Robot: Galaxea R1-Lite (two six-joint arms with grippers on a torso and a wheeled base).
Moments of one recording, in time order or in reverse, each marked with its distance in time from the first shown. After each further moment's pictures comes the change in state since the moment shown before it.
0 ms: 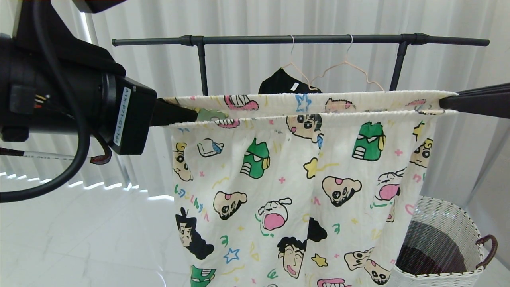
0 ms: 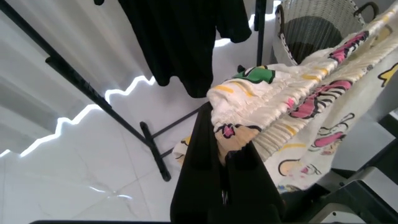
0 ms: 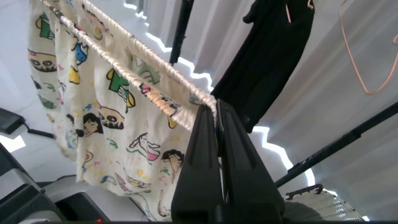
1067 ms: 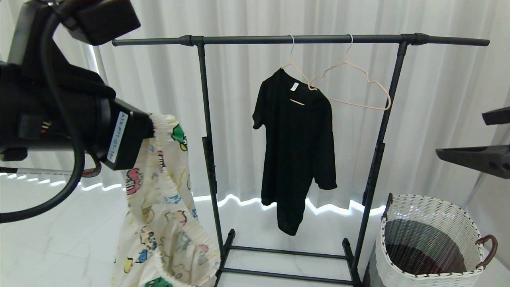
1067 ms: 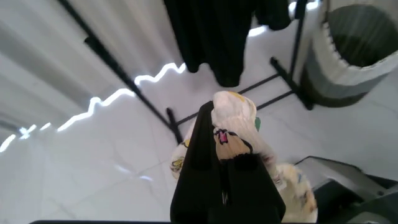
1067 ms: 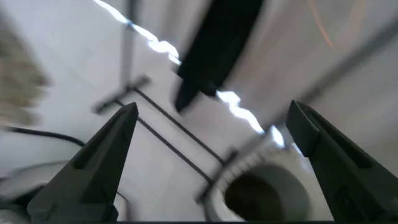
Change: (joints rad) left arm 0.021 -0.039 0.094 0.000 0.156 0.014; right arm -0.045 -0.006 0.061 0.134 -0.311 -0.002
